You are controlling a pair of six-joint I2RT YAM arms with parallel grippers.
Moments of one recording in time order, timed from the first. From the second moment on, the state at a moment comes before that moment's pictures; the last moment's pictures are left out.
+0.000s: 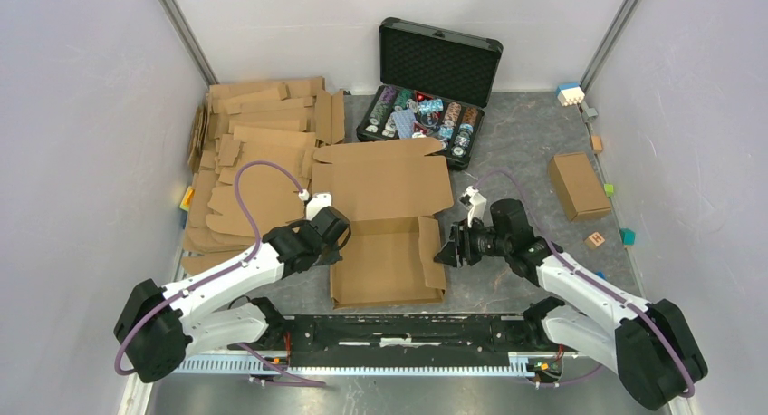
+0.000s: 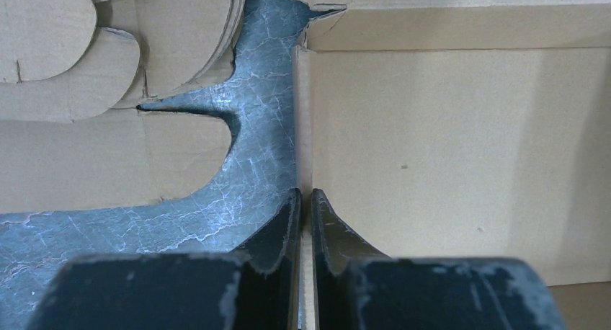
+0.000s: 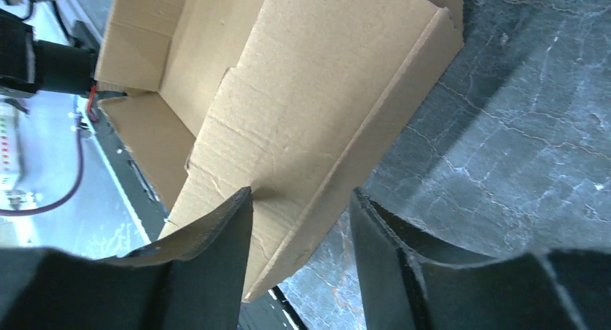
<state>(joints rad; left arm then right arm) -0.80 1.06 0.63 -0.65 -0.38 -0.77 0.47 1.00 0.37 -0.02 -0.60 0.36</state>
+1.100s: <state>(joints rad) -0.80 1.04 0.62 -0.65 -0.36 -0.77 0.64 1.04 0.49 -0.22 -0.34 0.33</state>
